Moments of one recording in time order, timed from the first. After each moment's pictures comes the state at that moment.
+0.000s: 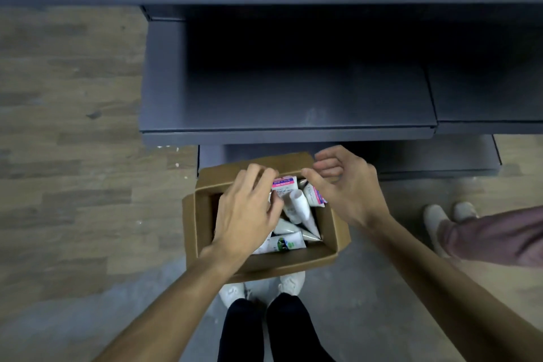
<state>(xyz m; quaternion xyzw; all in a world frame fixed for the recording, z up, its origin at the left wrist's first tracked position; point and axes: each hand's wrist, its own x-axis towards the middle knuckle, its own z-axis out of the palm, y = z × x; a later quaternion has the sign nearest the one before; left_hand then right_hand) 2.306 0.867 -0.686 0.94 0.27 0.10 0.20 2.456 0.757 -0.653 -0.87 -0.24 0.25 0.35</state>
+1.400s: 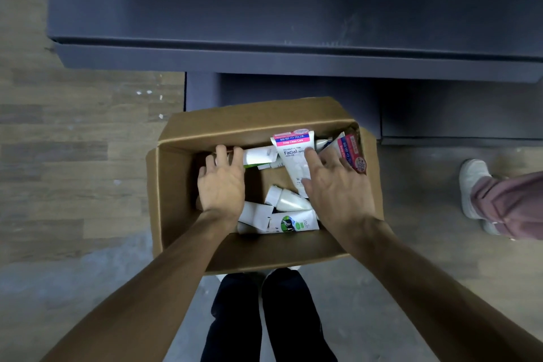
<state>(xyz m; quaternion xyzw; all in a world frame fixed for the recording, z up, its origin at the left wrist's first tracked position) 2.287 0.875 -0.930 0.90 0.42 -0.13 0.04 2.422 0.746 -0.836 -0.87 -0.46 0.16 -0.09</state>
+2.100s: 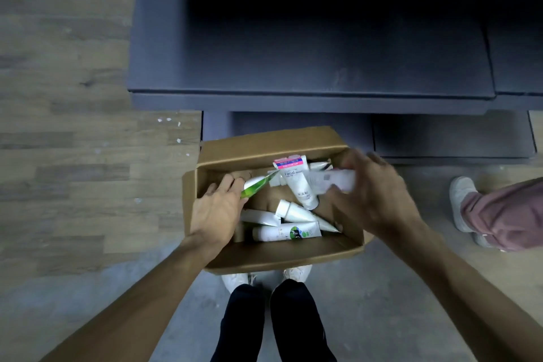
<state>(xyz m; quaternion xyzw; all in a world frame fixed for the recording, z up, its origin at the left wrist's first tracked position) 2.244 0.895 -0.820 0.91 0.34 -0.17 0.15 2.442 0.740 -0.720 -0.90 -0.34 0.25 0.12</state>
